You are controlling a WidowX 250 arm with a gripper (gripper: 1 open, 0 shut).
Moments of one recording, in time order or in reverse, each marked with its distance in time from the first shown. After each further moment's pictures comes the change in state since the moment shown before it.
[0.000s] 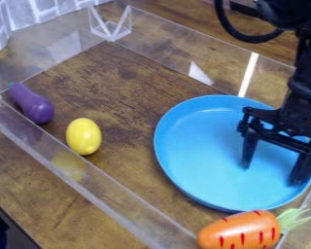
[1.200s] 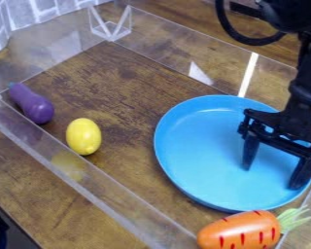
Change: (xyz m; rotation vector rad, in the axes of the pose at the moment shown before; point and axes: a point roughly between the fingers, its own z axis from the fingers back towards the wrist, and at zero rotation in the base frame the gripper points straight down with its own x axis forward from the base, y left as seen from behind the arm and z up) arm -0.012 -0.003 -0.002 0.002 -0.015 -0.045
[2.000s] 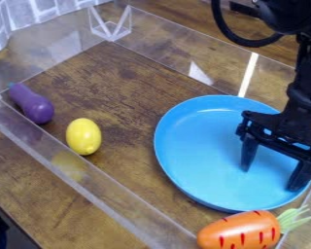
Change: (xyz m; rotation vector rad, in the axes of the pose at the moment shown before) arm -0.014 -0.004 0.000 0.017 0.010 -0.047
